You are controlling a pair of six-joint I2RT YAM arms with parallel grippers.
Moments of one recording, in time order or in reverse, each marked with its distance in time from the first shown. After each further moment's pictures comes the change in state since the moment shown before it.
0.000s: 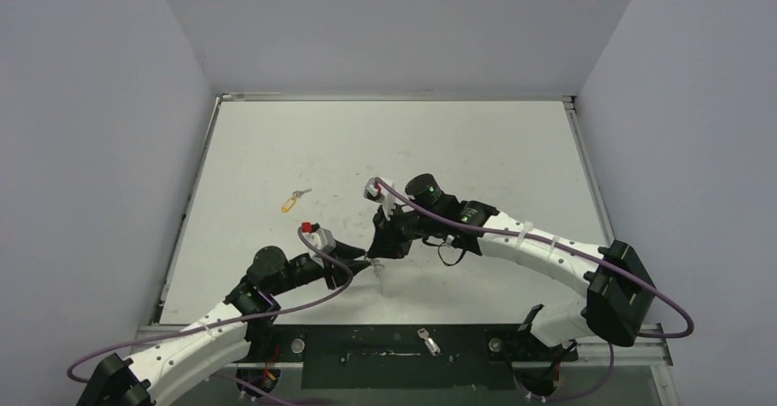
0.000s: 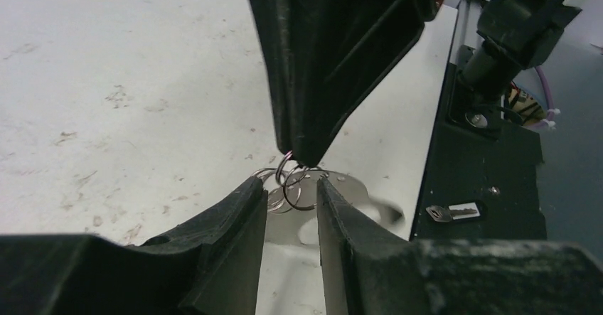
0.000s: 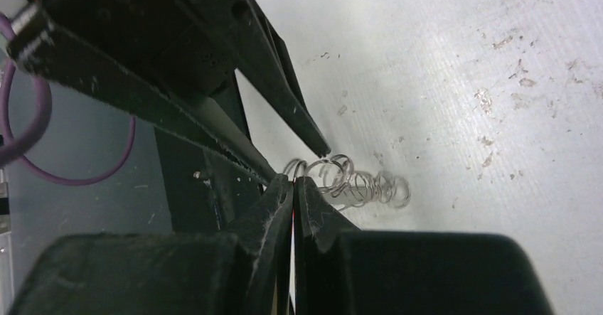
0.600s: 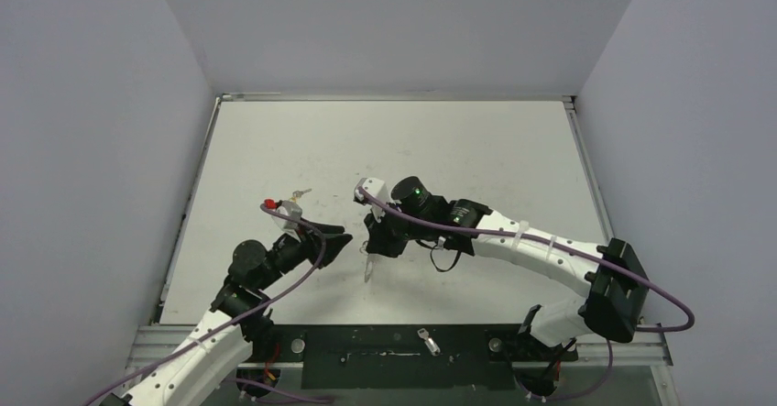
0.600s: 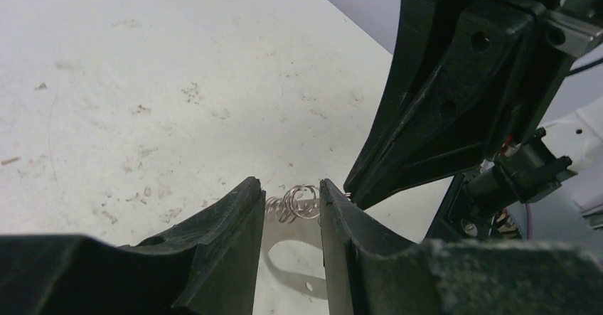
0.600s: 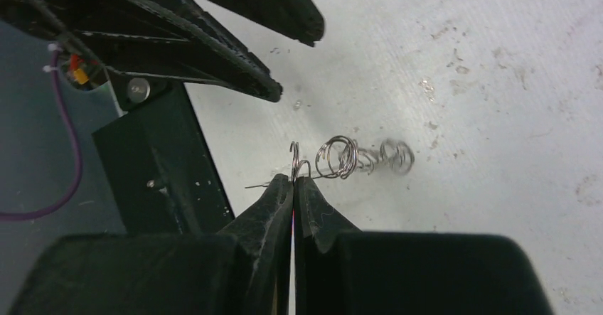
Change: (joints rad) left arm 0.163 -0.103 0.068 -0.166 -0.109 -0.293; right arm 0.073 0.037 0.105 -0.124 0.266 -0.027
